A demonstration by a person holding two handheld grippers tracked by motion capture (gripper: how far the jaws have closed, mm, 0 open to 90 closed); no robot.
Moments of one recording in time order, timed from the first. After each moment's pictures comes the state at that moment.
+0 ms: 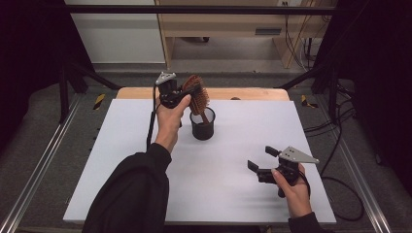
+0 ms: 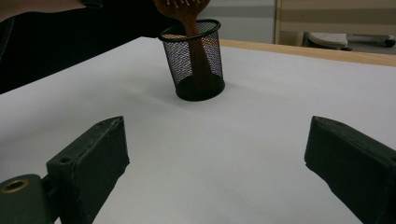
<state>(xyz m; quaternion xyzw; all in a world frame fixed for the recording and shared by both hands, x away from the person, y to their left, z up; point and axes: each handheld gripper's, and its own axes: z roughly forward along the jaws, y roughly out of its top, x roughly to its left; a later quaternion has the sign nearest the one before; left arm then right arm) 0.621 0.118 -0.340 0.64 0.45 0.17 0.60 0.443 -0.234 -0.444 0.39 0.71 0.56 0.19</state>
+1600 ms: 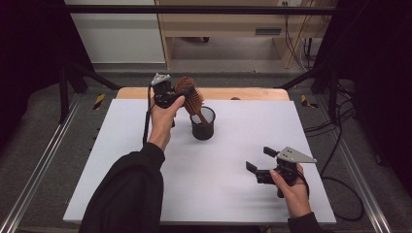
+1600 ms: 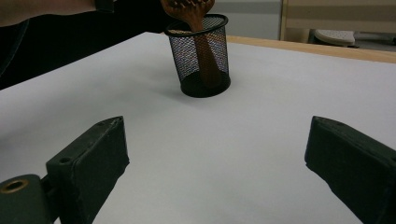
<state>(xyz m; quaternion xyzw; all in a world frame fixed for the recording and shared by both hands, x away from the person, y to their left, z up) 0.636 0.140 -0.358 0.64 0.46 0.19 0.58 0.443 -0.230 -0.445 0.38 0.71 0.56 0.19</state>
